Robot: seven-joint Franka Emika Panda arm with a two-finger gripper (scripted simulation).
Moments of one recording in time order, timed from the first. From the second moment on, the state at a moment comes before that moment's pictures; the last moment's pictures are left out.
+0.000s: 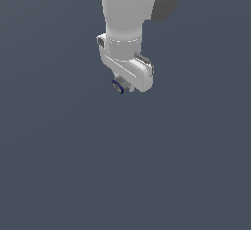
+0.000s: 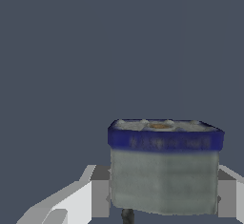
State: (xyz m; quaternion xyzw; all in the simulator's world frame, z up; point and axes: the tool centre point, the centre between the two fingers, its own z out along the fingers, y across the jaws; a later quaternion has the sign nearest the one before) arm -0.023 -0.003 0.313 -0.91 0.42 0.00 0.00
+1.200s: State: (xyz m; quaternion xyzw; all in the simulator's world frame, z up) arm 0.000 -0.044 0.452 -0.91 0.41 0.00 0.00
